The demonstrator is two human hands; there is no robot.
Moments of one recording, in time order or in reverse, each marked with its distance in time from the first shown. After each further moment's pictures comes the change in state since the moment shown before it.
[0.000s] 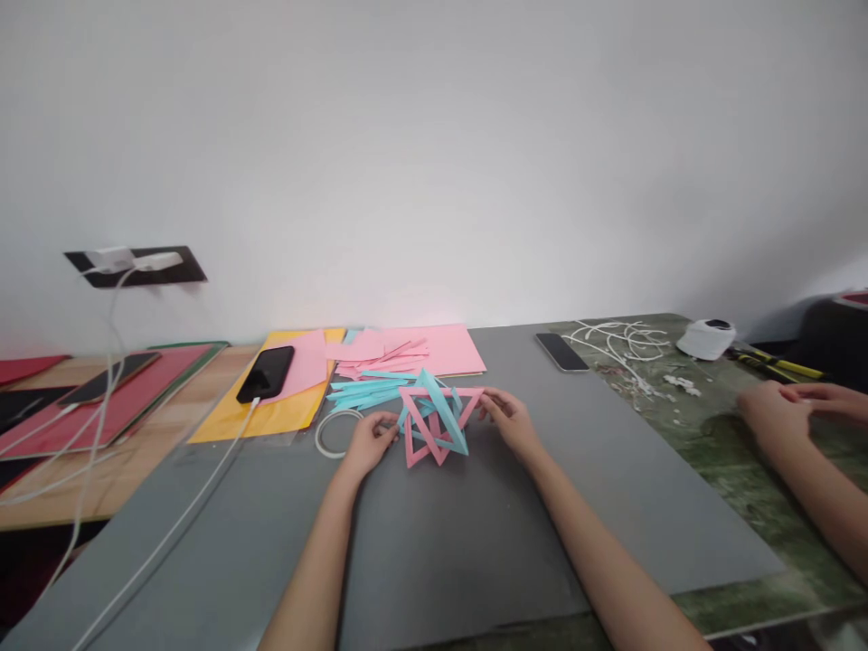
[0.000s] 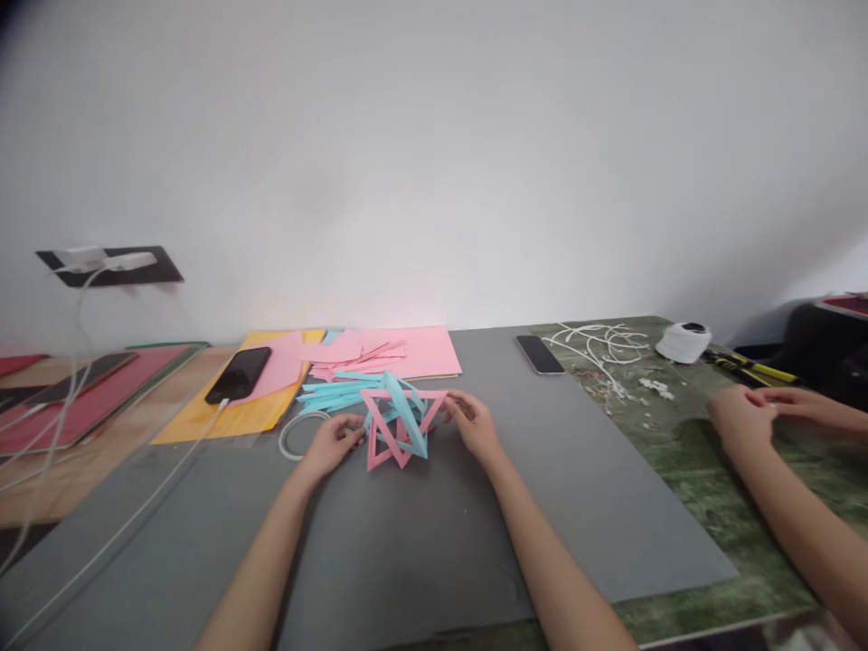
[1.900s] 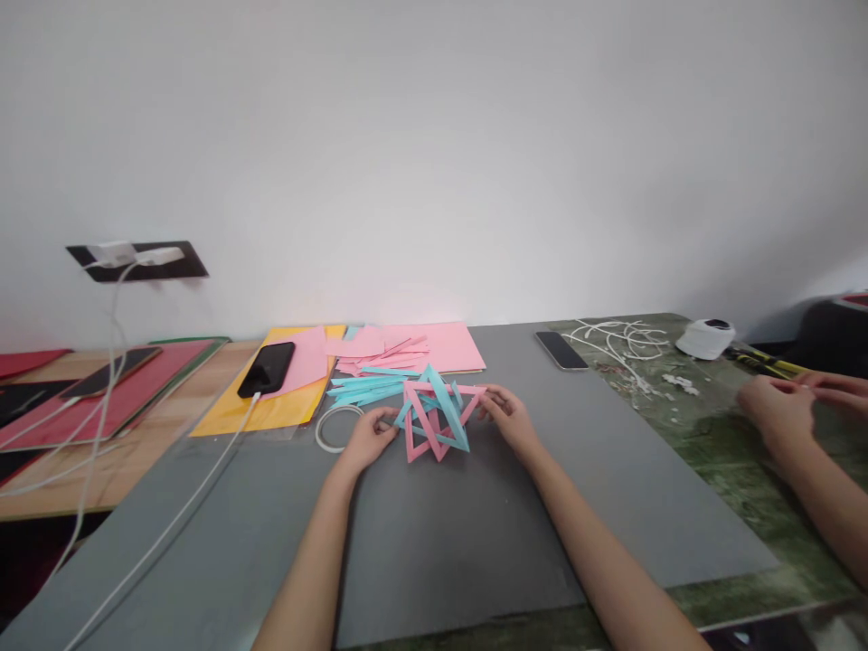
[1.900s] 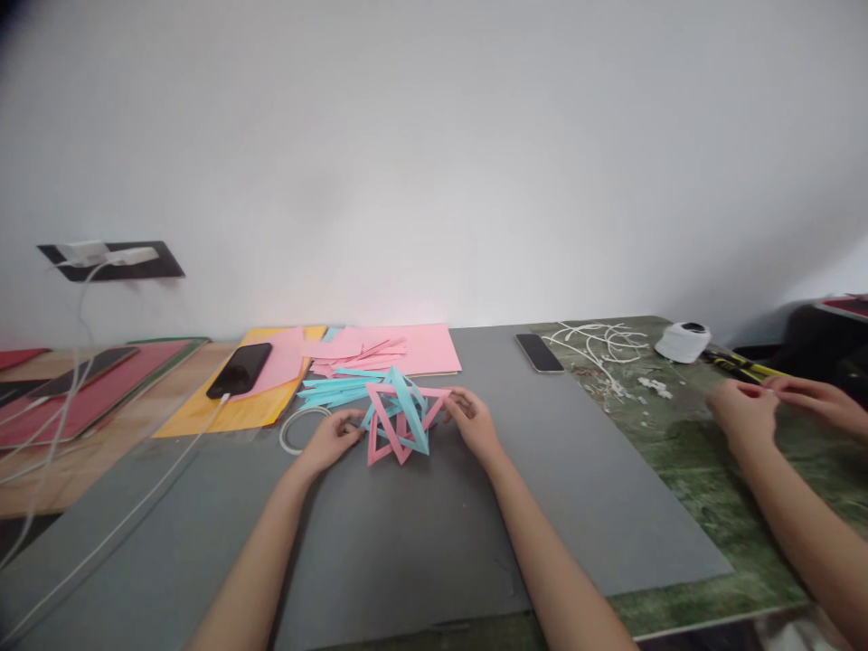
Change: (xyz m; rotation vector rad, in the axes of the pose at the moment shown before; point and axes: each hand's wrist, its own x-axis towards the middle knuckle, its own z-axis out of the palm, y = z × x) left_hand -0.004 0.005 -0.004 0.002 -0.081 -0.003; right_hand -0.004 -0.003 0.001 0.043 0.005 0.075
